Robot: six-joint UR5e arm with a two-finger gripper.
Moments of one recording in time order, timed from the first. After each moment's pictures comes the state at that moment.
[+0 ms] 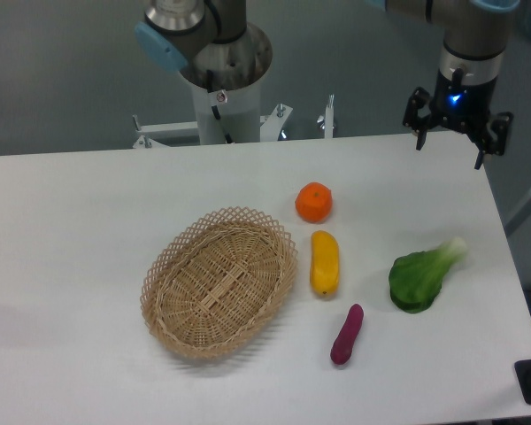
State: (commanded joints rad) arm 2.88 -1.72 -1.61 -1.18 1.52 1.47
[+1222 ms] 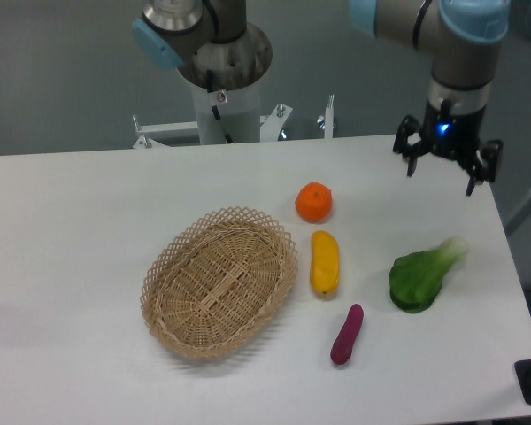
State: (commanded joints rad) arm 2.73 -1.84 -1.61 -1.01 1.52 1.16
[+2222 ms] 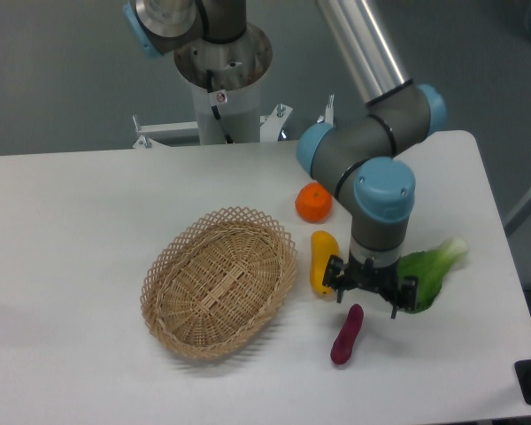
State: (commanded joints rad) arm 2.53 -2.16 -1.60 -0.72 1.52 0.94
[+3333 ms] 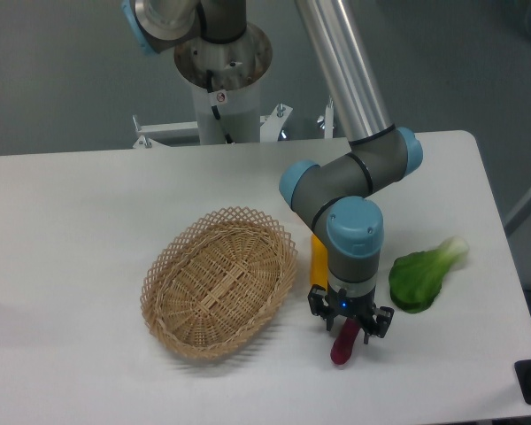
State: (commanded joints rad) arm 2.51 -2.21 -1.60 -0.65 1.54 0.97
